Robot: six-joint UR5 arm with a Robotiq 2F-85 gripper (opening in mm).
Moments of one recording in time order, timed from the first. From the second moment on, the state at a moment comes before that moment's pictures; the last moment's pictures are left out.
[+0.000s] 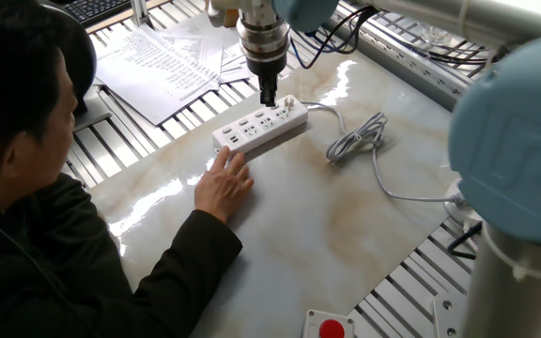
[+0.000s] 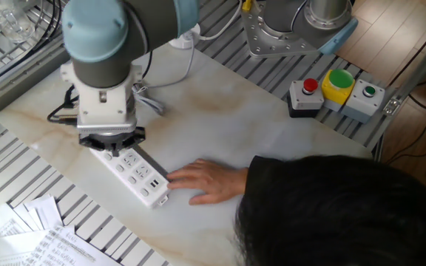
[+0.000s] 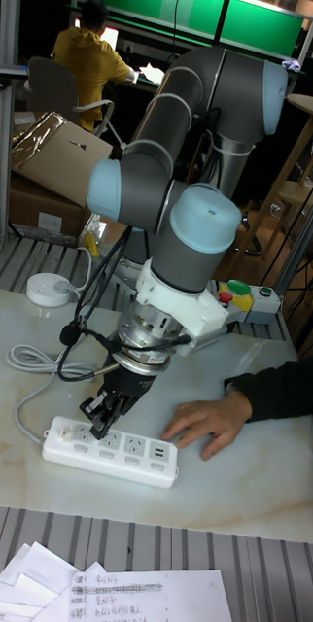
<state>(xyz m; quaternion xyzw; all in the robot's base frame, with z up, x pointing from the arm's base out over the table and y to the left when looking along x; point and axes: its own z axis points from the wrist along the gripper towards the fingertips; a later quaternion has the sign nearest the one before) 0.635 -0.048 0.057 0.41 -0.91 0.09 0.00</state>
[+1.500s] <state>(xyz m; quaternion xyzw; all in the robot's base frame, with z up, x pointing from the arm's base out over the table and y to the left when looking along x) 0.634 -0.066 0.033 0.47 -0.88 0.06 -0.02</state>
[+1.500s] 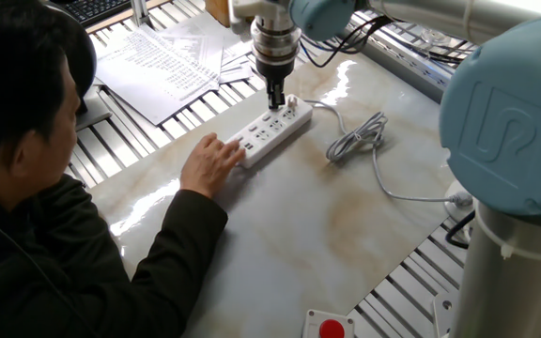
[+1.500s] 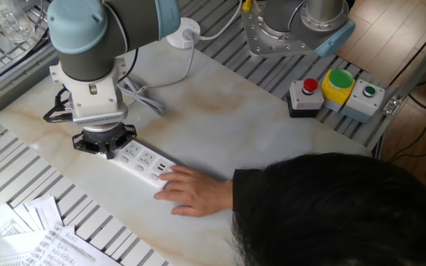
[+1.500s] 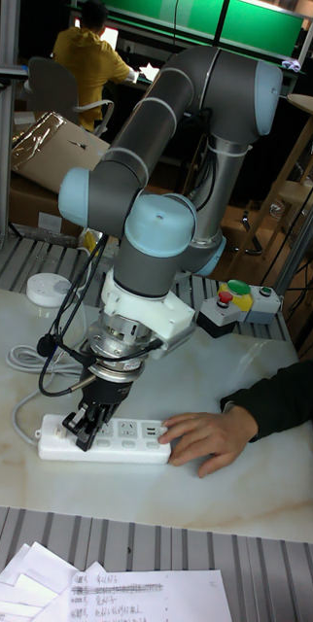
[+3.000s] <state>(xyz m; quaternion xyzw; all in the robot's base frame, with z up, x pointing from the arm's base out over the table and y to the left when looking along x) 0.621 -0.082 0.036 0.47 -0.88 0.06 -0.03</state>
